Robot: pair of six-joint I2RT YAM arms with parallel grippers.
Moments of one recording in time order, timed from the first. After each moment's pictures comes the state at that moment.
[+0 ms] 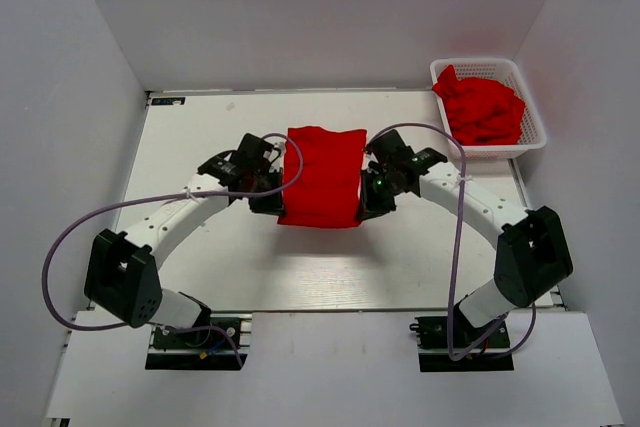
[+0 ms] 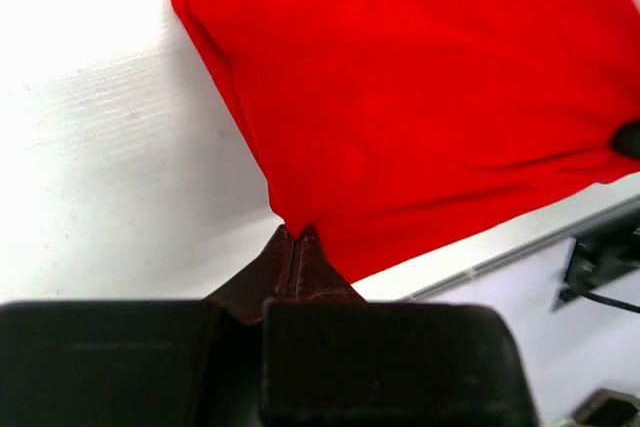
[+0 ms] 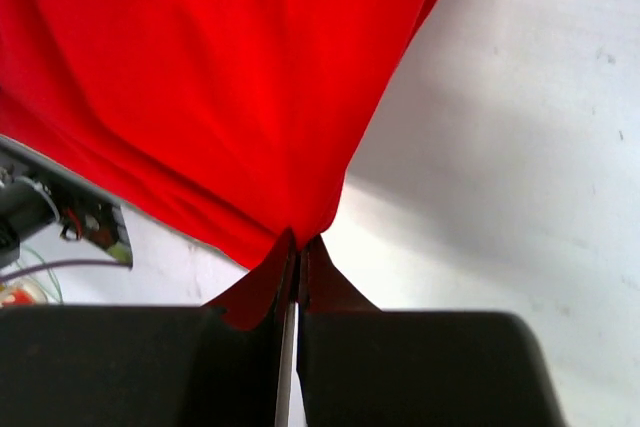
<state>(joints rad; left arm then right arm) -0.51 1.42 1.07 -0.70 0.17 -0.43 0.60 1.54 1.16 -0.74 -0.30 0.52</state>
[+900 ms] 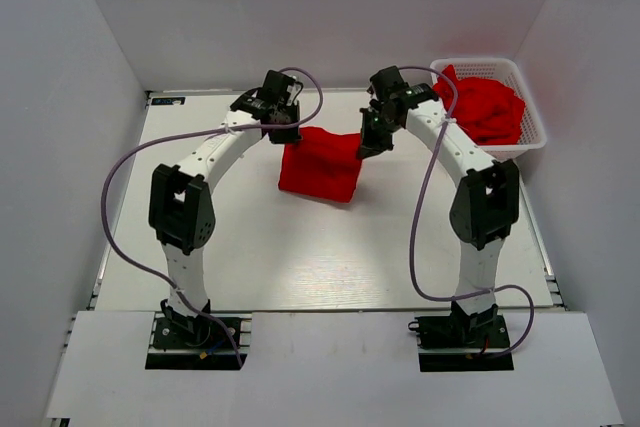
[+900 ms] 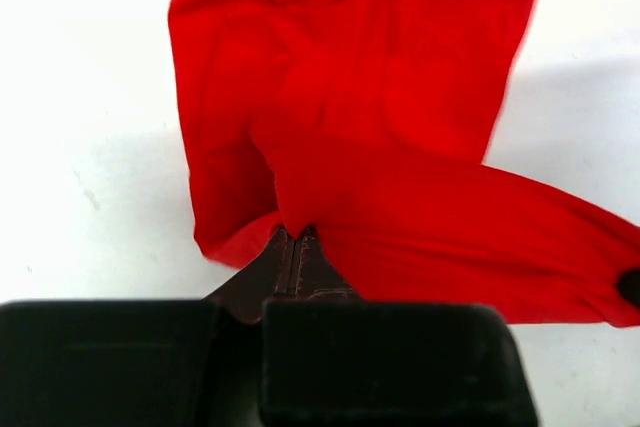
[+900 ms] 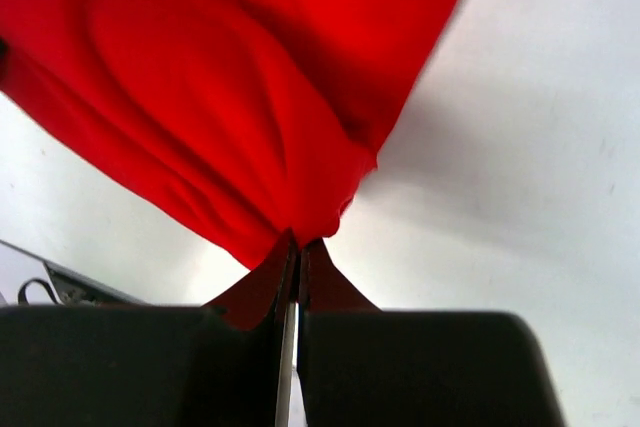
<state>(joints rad) -0.44 1.95 1.78 -0.72 -0.02 -0.37 0.45 1.96 1.85 -1.00 -0.24 0.45</state>
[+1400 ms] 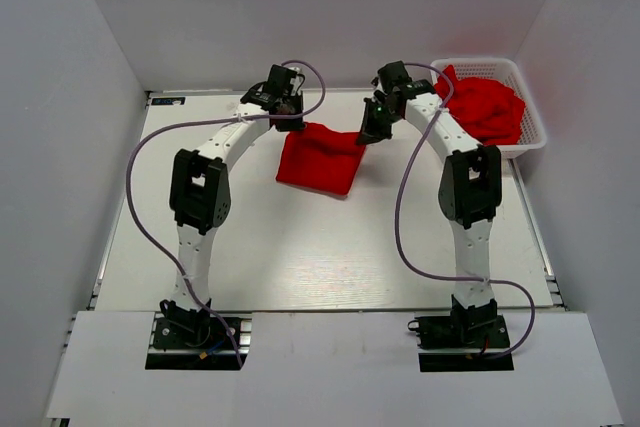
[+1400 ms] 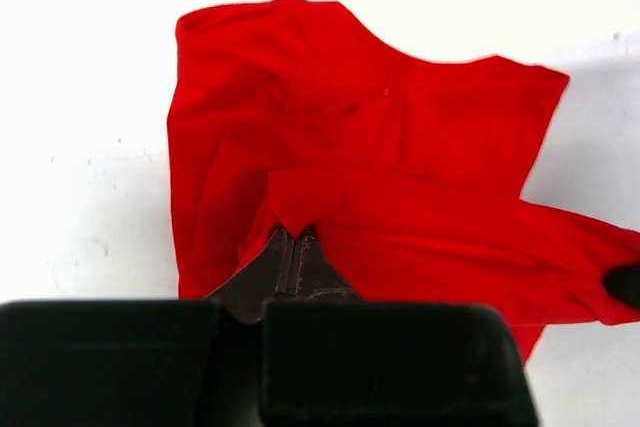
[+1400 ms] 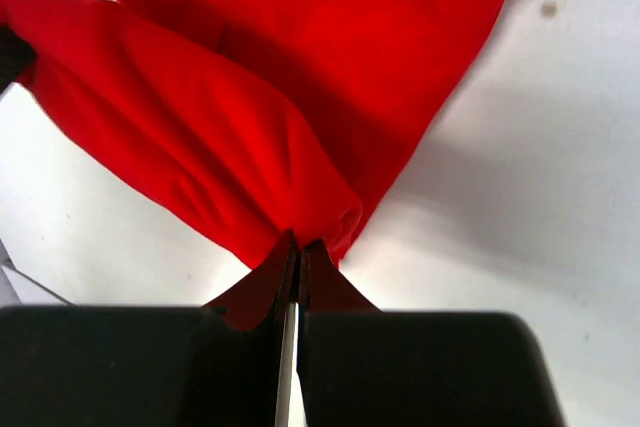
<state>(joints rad) -0.40 2.19 1.97 -0.61 0.00 -0.33 0.35 2.20 2.03 -0.90 -0.35 0.42</state>
